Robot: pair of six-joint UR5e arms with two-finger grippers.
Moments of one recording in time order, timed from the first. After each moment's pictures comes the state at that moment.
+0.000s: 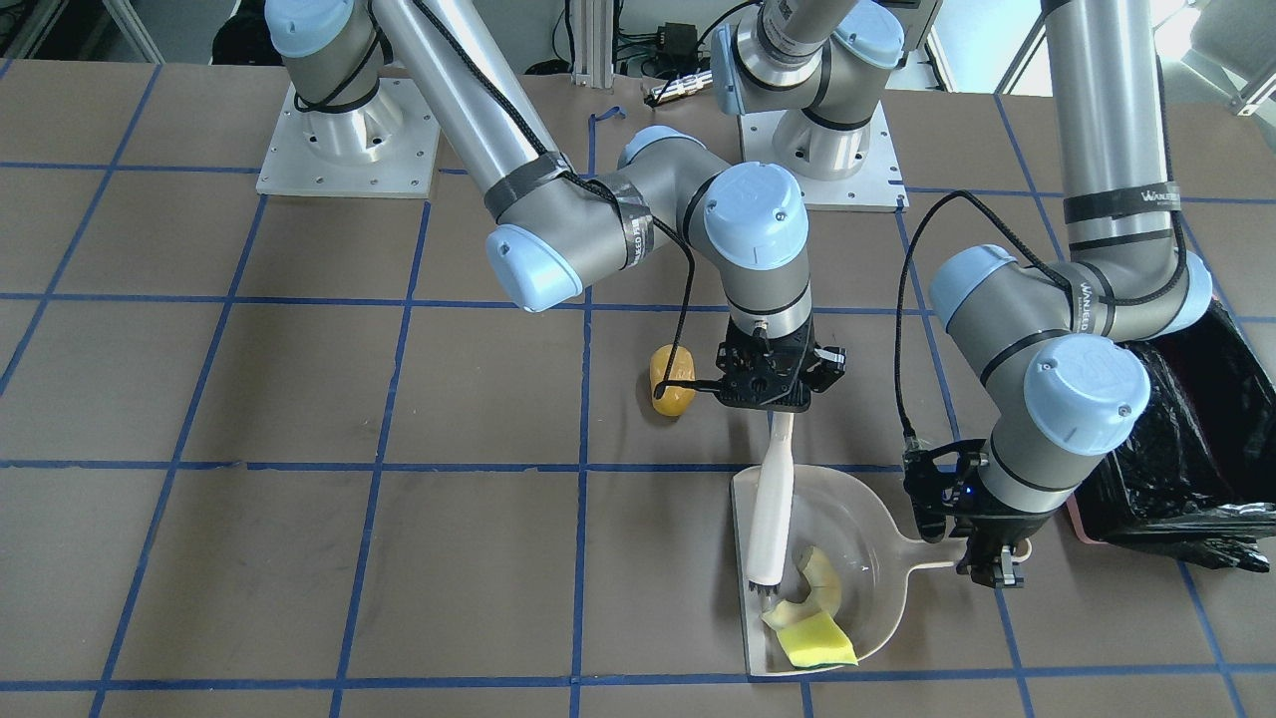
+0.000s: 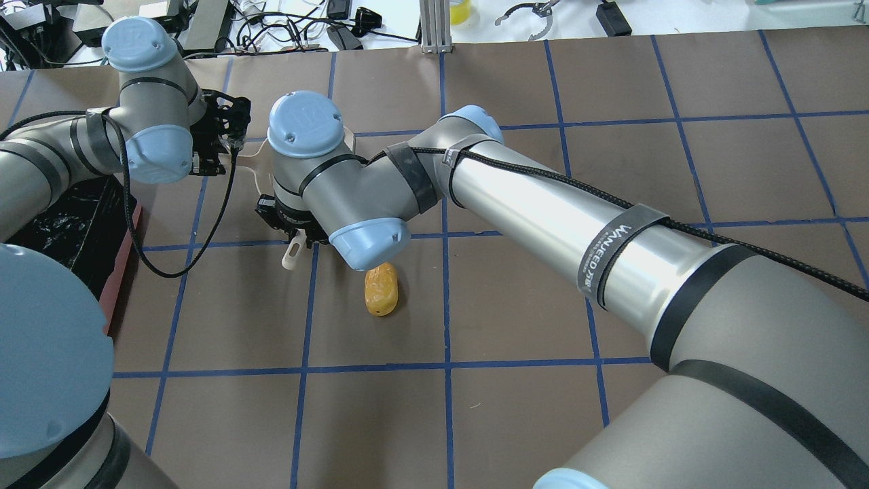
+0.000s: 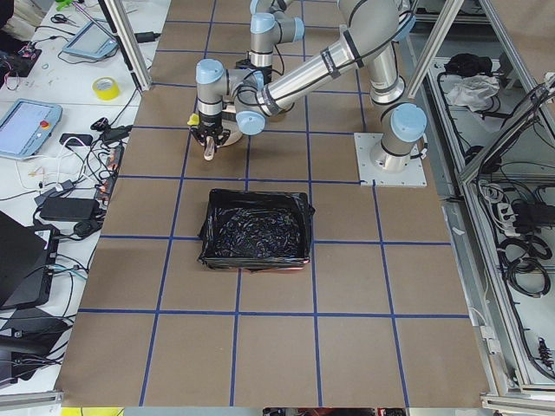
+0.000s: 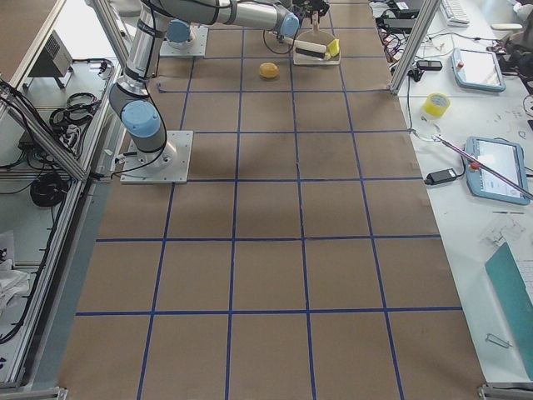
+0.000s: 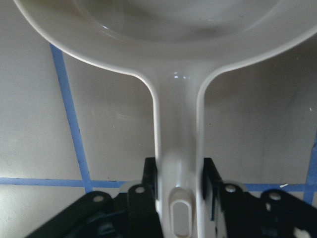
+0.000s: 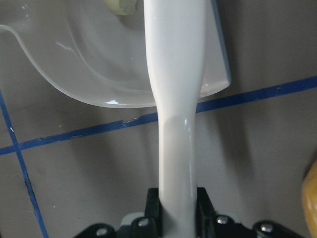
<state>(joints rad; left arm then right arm) -1.38 -2.06 -1.64 -0.85 1.69 1.81 2.18 -0.96 1.39 -2.21 -1.35 0.87</state>
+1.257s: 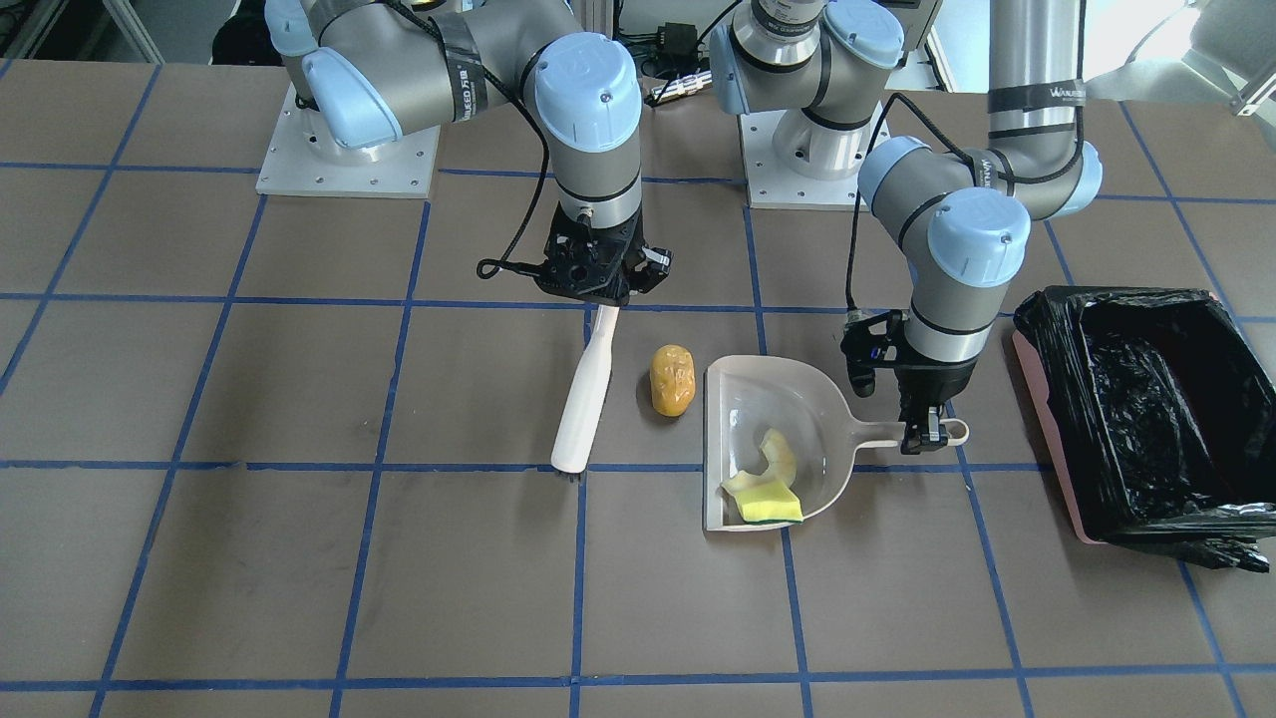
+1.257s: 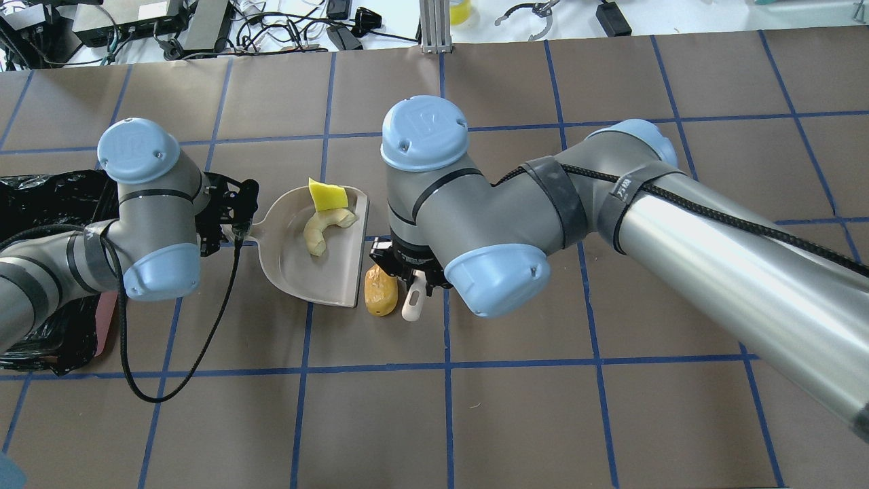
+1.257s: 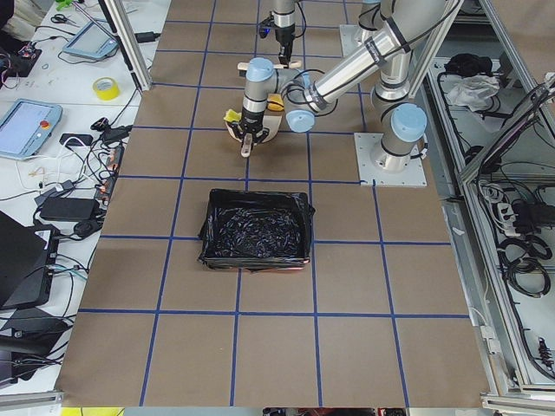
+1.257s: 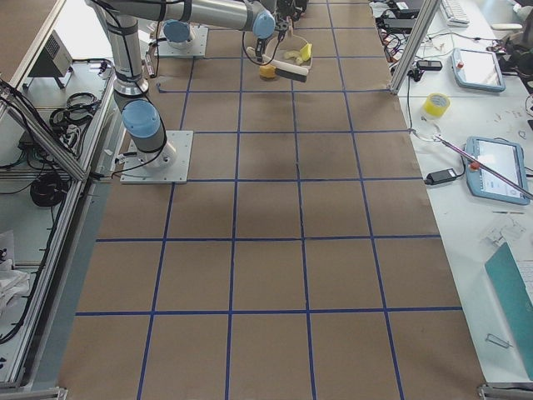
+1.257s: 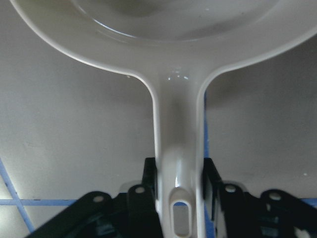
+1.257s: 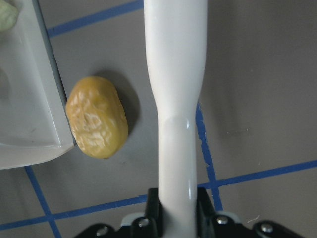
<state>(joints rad) -1.38 -1.77 -2.13 -0.59 1.70 1.89 2.07 -1.36 1.80 -1.97 -1.45 0.75</state>
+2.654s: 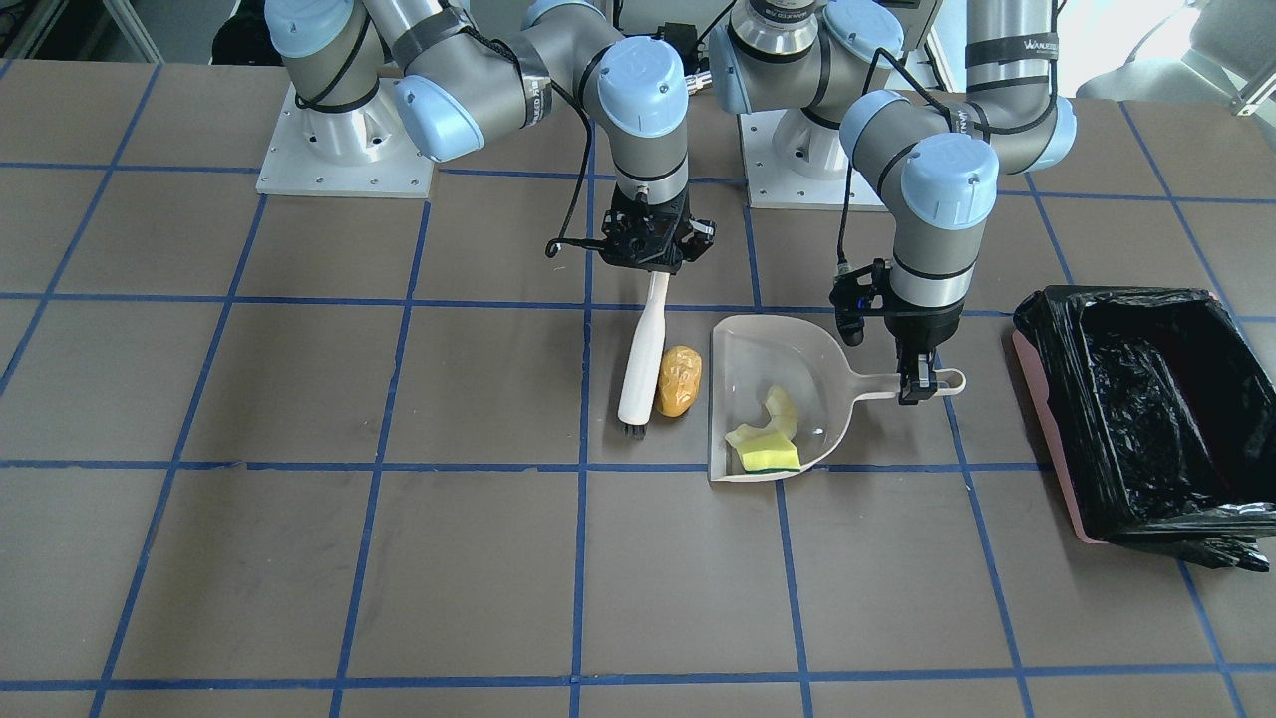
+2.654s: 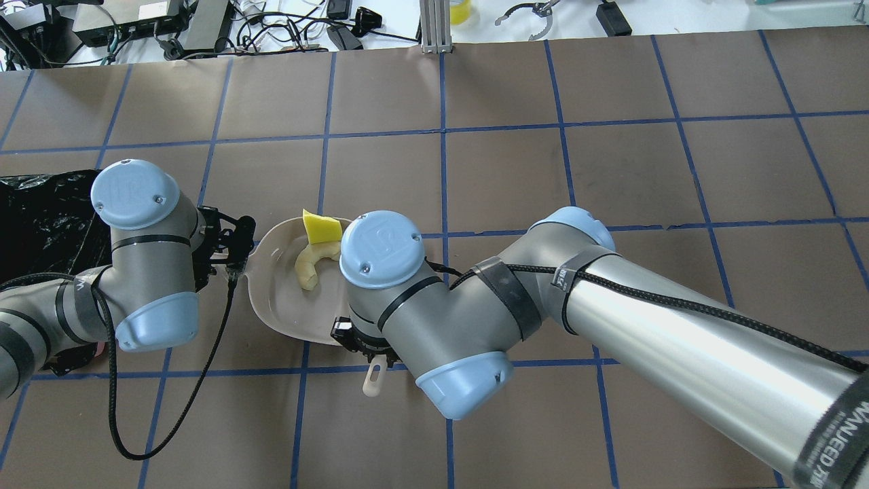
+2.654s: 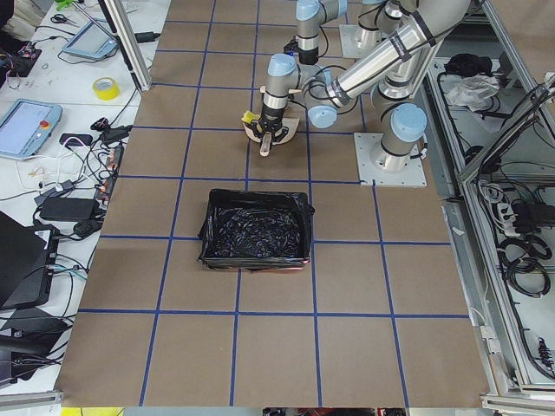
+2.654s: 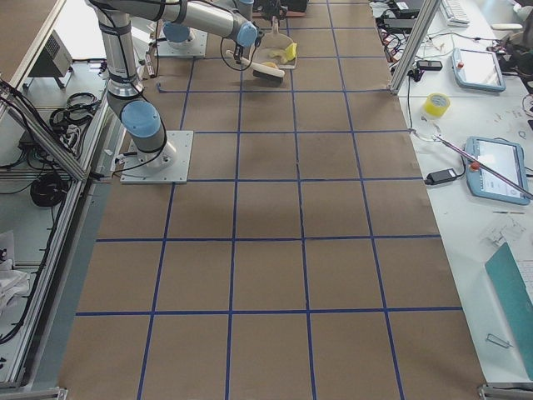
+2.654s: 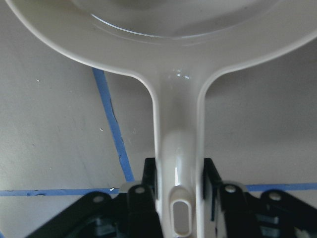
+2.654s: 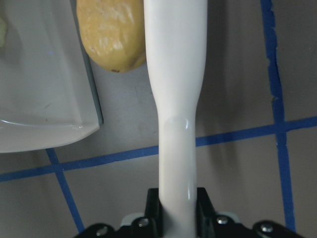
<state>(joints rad) -1.38 -1.66 -2.24 -0.60 1.77 1.91 2.22 -1.31 1.92 -2.19 -1.38 0.88</state>
